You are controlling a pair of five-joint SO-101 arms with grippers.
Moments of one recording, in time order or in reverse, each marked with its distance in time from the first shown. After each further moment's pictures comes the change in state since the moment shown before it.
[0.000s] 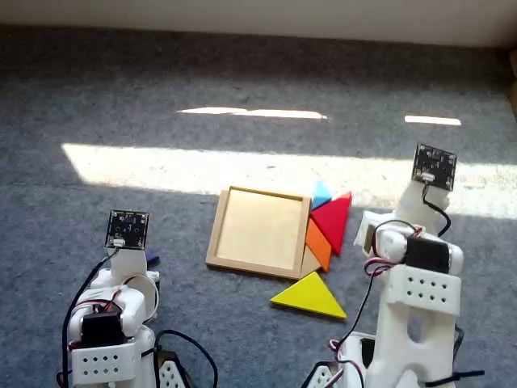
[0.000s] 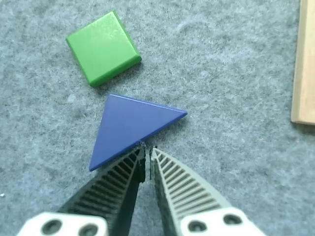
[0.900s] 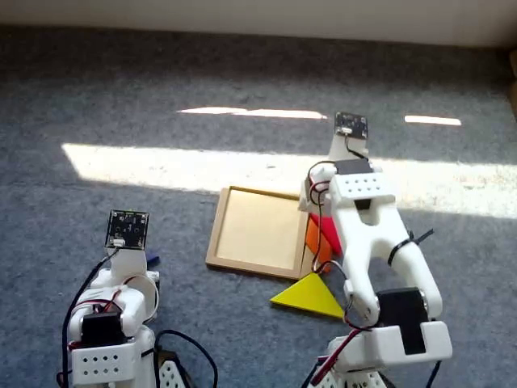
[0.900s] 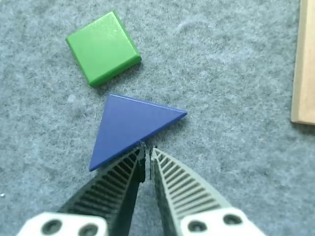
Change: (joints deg) left arm 0.0 0.0 0.0 0.0 0.0; right arm -18.3 46.3 -24.4 -7.9 -10.9
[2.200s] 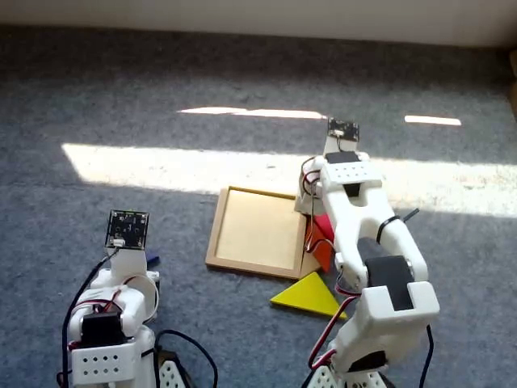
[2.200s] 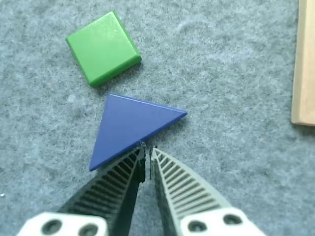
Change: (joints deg) left arm 0.0 0.0 0.0 0.0 0.0; right arm -0.4 12.2 -6.7 1.3 -1.2
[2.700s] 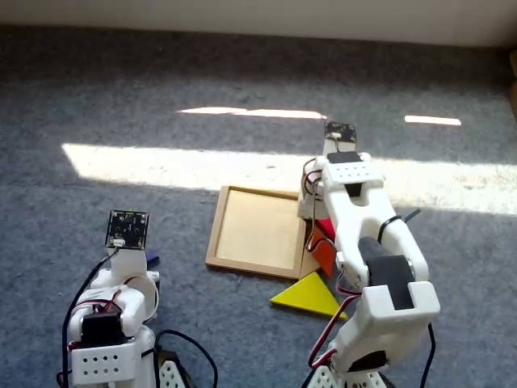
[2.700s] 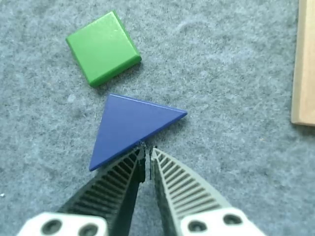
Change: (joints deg) left arm 0.0 0.0 0.0 0.0 0.0; right arm 0.6 0.1 0.1 2.4 4.9
